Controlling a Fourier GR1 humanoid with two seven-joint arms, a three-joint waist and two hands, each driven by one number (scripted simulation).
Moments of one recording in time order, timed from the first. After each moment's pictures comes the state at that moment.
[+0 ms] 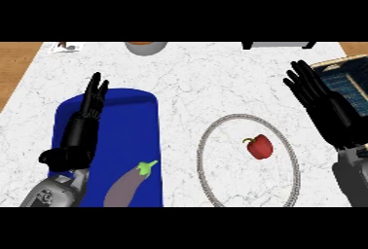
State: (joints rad) left arm -0.20 0.34 -0.34 -1.63 0.14 0.46 -0.04; right arm -0.27 -0.45 0.09 -1.53 -0.48 0.11 0.06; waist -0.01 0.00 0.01
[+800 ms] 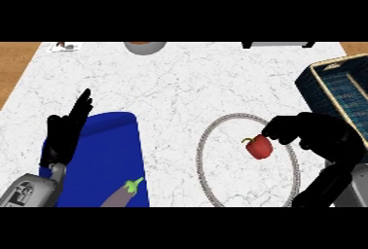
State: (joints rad) left arm -0.18 0.47 -0.29 -1.43 0.21 0.31 0.16; right arm -0.24 -0.37 0.12 -1.65 -0.44 0.71 -0.49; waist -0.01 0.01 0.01
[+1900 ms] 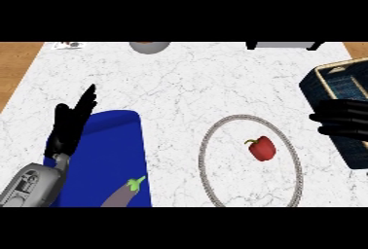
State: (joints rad) left arm -0.25 0.45 -0.27 -1.35 0.21 0.25 0.18; right arm -0.27 -1.03 0.17 -1.64 0.33 0.44 -0.82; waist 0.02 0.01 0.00
